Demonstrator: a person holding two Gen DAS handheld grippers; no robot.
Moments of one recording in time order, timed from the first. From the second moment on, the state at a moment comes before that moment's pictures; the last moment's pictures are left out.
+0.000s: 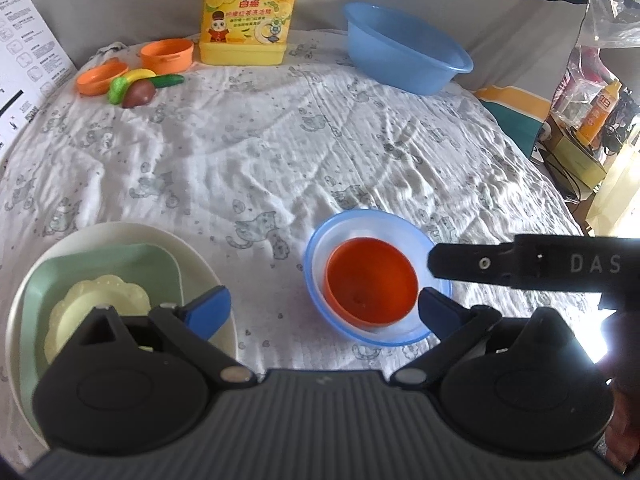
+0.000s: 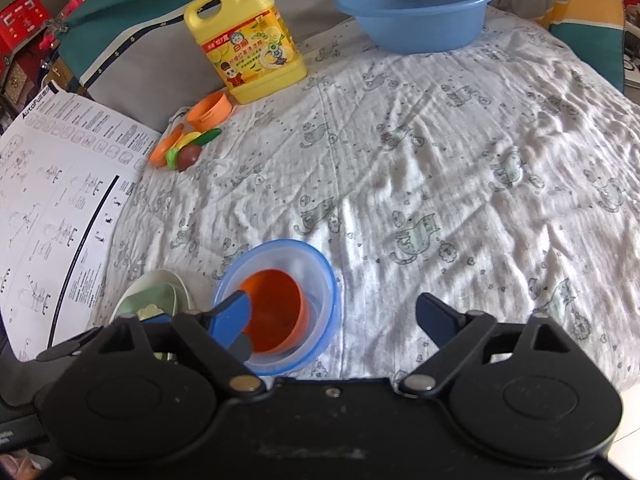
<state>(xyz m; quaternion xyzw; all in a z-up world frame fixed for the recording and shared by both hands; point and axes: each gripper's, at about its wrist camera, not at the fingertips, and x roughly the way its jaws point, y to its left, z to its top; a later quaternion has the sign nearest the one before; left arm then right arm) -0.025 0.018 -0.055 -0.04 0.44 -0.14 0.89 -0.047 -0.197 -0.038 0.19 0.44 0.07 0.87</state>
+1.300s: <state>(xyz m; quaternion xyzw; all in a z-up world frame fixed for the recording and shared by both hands) -0.001 0.013 -0.076 -0.09 0.48 -0.17 0.86 -0.011 -0.166 -0.057 0.13 0.47 0.08 0.87</state>
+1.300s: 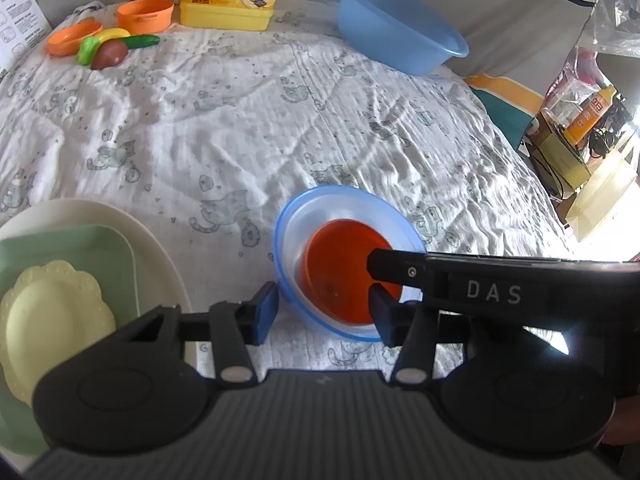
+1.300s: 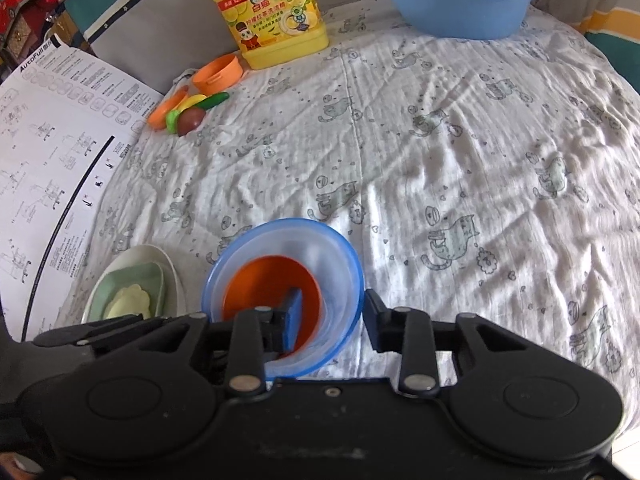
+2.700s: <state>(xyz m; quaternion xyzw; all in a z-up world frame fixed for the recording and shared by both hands) -0.052 0.174 -0.033 -0.15 0.45 -0.02 0.88 0.010 -0.004 -0.015 0.07 0.50 0.23 0.83</state>
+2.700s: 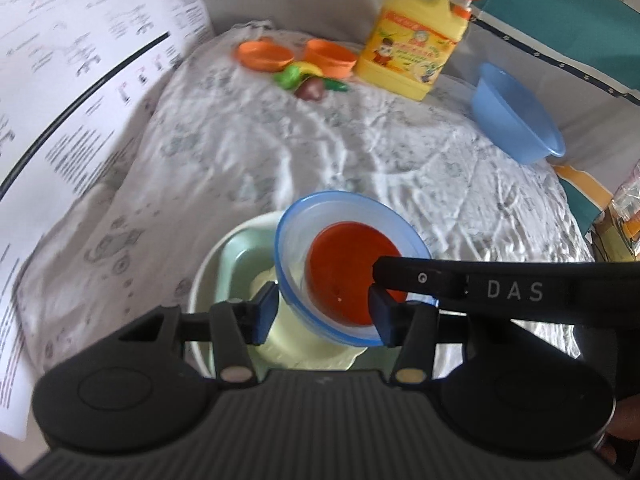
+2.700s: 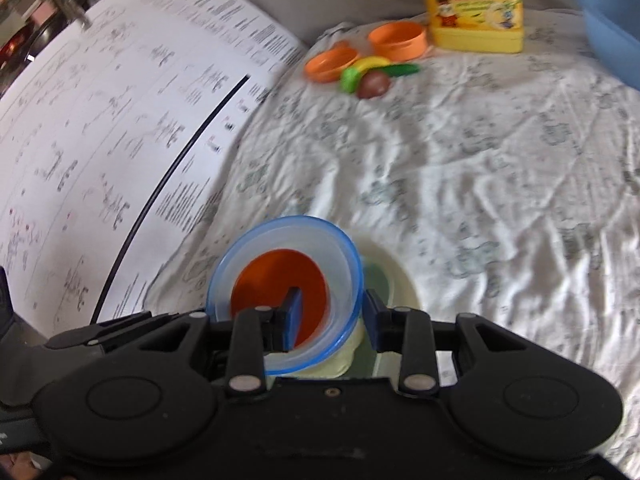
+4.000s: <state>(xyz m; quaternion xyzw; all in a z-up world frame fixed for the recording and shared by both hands) -0.056 0.176 -0.044 -0.11 0.45 -0.02 0.88 0.008 0.001 -0.030 0.07 0.51 0.24 0.83</state>
